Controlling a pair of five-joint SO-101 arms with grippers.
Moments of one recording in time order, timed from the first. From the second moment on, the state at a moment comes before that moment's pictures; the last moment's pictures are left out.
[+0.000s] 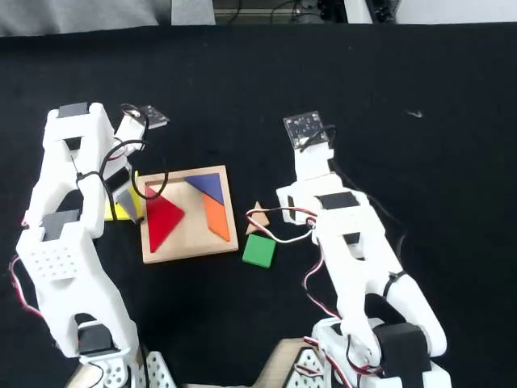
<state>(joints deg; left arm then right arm) -15.0 32.8 -10.5 86.2 -54.9 -8.6 -20.3 55.3 34.7 7.0</state>
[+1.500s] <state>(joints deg) -15.4 20.8 7.5 69.7 -50.7 -8.5 -20.3 55.3 34.7 9.0</state>
